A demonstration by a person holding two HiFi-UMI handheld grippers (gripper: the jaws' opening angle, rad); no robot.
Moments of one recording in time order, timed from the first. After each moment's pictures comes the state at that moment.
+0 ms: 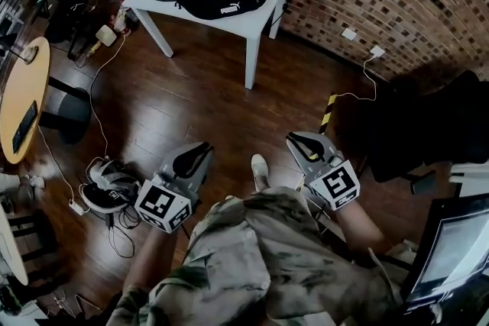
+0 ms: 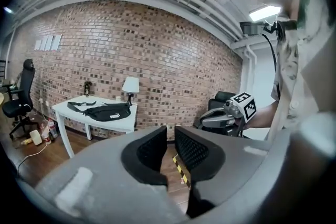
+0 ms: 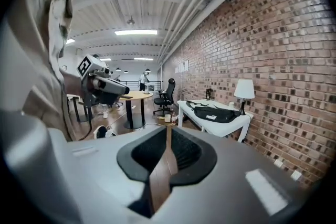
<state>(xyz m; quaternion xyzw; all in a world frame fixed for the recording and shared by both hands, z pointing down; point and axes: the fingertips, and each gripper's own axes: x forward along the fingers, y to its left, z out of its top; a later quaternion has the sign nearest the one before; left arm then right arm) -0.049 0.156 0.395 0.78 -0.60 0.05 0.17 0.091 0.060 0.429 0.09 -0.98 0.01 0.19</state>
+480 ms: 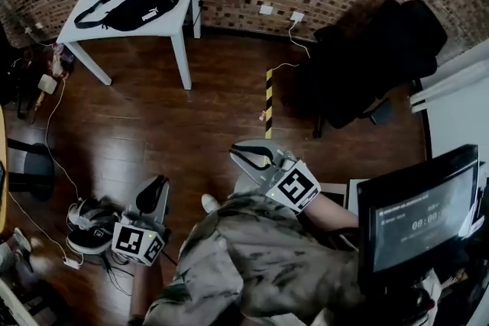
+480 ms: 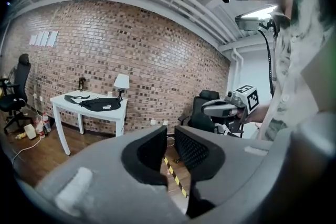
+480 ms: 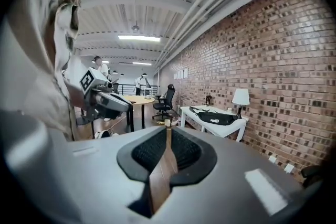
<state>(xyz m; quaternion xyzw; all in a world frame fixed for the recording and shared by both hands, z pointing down) -0.002 0.293 0.398 0.80 -0.57 0.05 0.18 0.135 0.214 0.390 0.12 -0.98 0.00 0.17</state>
